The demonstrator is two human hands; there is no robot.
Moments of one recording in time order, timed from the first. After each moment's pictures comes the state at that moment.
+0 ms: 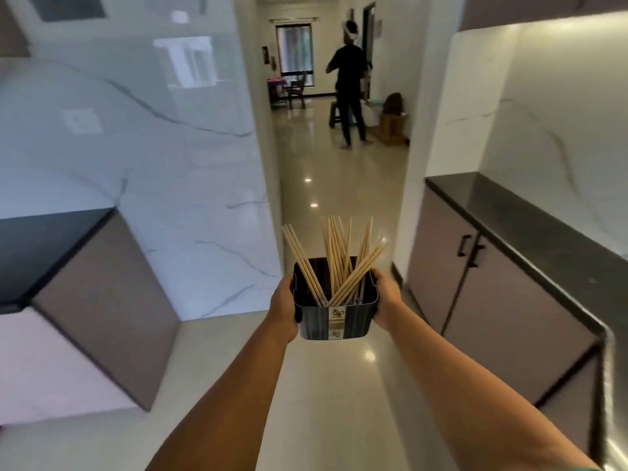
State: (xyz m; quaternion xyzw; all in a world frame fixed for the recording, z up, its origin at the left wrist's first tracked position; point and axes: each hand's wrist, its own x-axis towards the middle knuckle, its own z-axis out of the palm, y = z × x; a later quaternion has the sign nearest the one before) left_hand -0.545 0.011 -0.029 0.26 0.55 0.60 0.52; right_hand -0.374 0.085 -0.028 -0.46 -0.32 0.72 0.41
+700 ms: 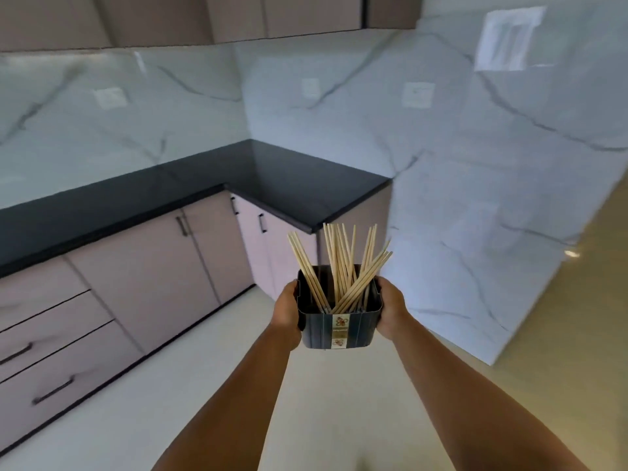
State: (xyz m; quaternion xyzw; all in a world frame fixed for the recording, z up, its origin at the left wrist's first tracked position) left_hand -0.902 -0.236 -0.046 -0.05 0.62 0.75 0.22; right_hand -0.854 -0.058 -0.049 -0.30 -0.48 0.82 0.07
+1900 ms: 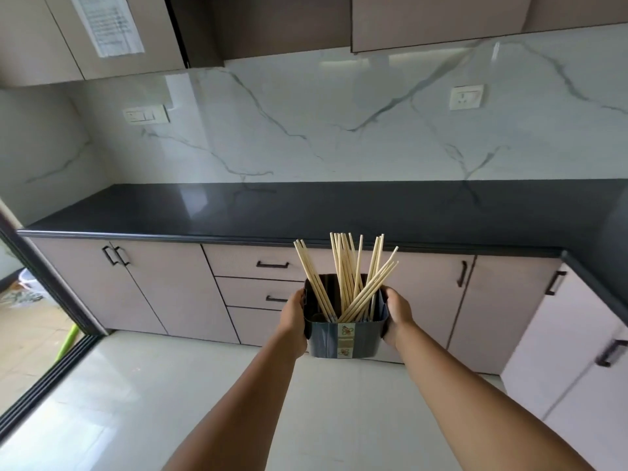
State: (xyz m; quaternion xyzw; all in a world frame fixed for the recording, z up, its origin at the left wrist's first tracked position) left_hand -1.170 -0.710 -0.043 -0.30 0.53 0.78 -0.14; right_hand -1.286 -0.567 -0.049 -0.07 -0.55 0.78 -0.29
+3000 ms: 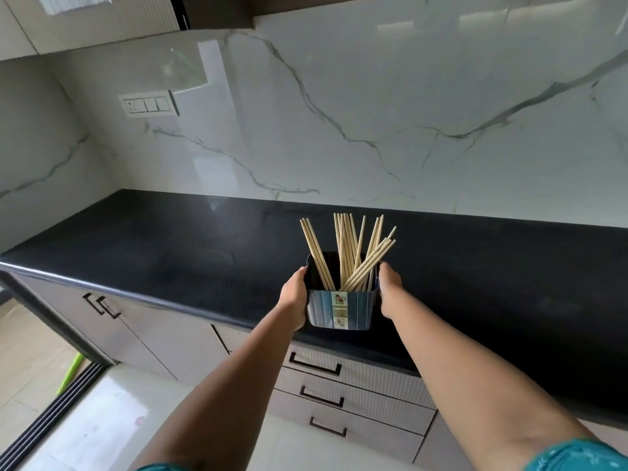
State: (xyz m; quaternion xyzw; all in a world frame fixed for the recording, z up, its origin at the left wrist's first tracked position) left_hand -1.509 -1.135 -0.043 -0.43 0.52 0.71 -0.20; right_hand -1.639 -1.013 -0.044 -0.09 -0.67 0.65 -0.34
